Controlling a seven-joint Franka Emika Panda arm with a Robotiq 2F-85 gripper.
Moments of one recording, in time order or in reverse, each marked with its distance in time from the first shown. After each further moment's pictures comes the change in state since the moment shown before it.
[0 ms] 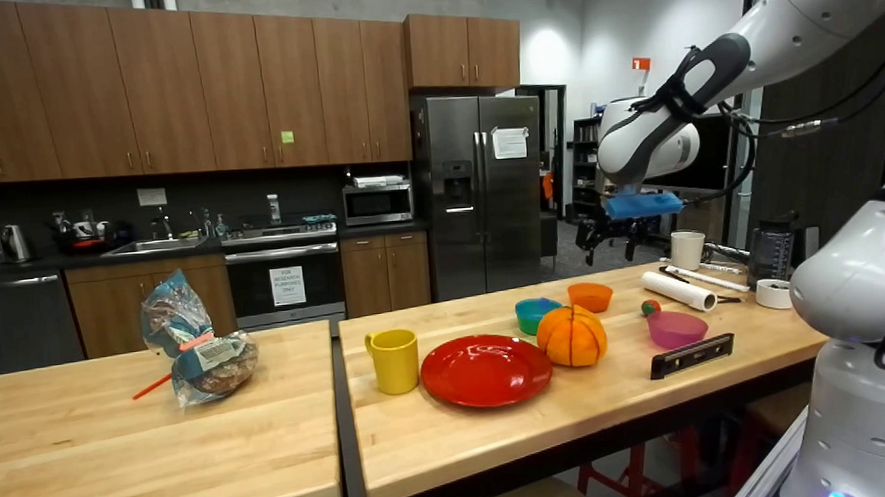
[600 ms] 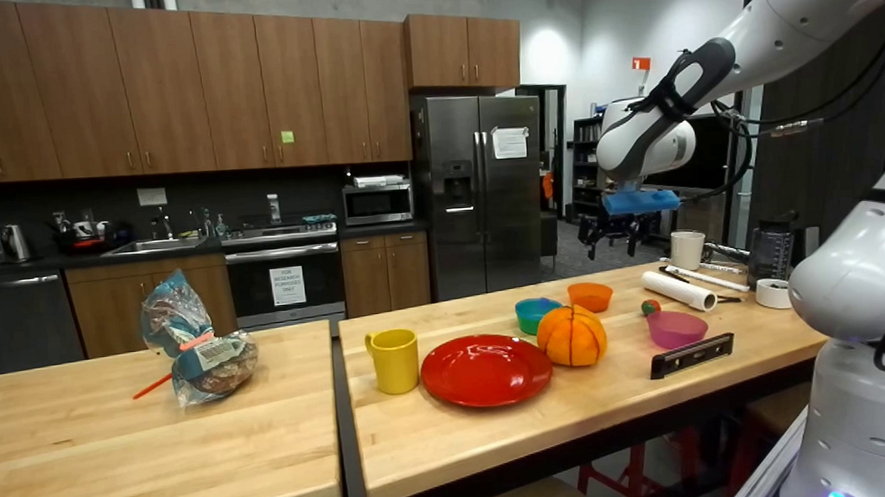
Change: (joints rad) arm -0.013 0.069 -0.042 0.070 -0.014 0.000 0.018
